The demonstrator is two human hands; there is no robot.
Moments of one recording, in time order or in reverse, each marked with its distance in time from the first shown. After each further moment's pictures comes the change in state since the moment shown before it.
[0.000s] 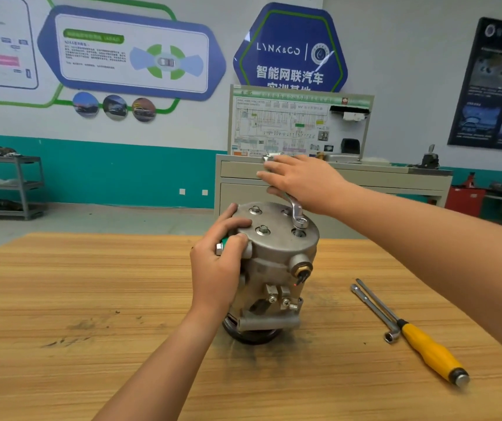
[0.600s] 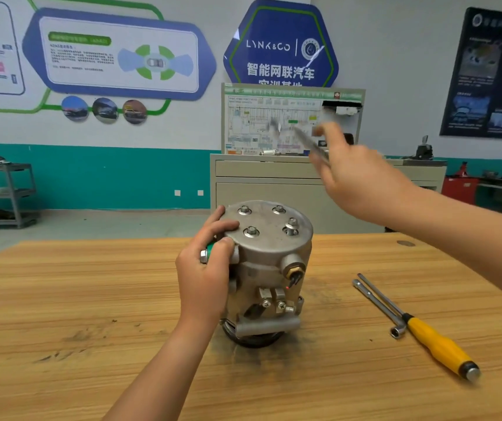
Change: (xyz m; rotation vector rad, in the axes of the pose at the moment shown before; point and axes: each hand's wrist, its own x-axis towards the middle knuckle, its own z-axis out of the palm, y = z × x) left_hand 0.000 -0.006 -0.011 -0.007 0.033 0.024; right_hand -0.056 -0.015 -0.061 0.528 0.125 0.531
